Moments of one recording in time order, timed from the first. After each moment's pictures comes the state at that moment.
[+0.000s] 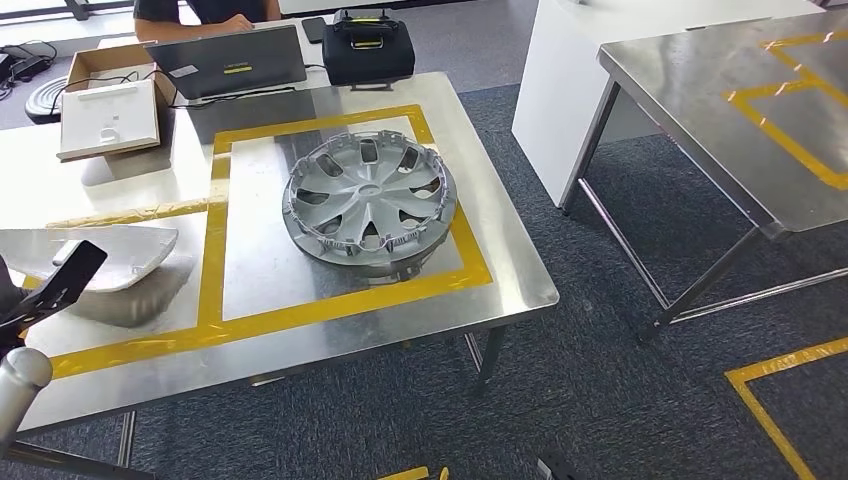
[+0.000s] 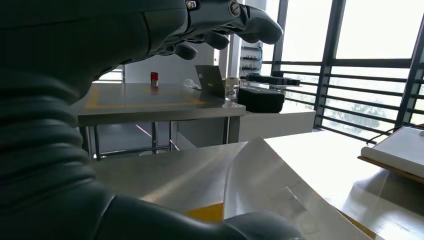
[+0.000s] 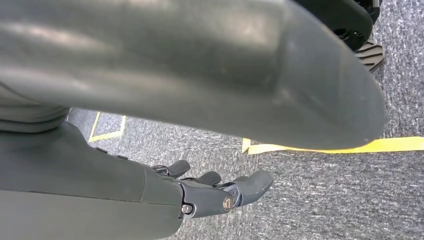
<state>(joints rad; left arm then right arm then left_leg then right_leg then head) -0.92 0.33 -0.43 -0.22 -0.74 0.58 -0.05 -0.03 0.08 -0.76 -0.17 0.74 0.19 0.09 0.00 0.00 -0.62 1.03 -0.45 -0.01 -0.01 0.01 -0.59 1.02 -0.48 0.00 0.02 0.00</state>
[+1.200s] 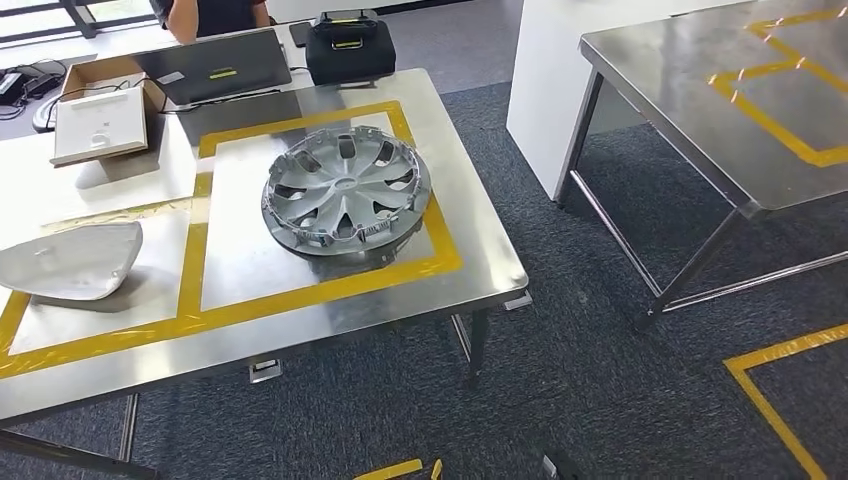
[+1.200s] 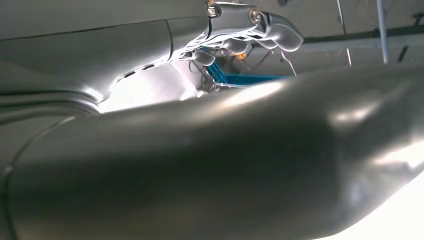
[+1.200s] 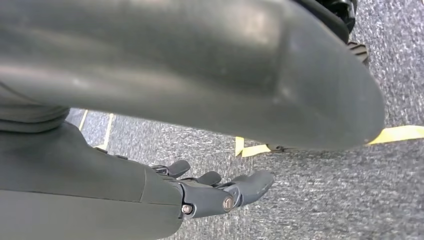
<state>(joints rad) -1.40 0.31 -0.28 -0.30 -0.78 0.66 -0.32 -0.04 0.10 -0.79 -0.17 0.69 0.16 0.07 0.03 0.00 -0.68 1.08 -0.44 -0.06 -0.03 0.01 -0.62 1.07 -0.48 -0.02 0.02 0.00</state>
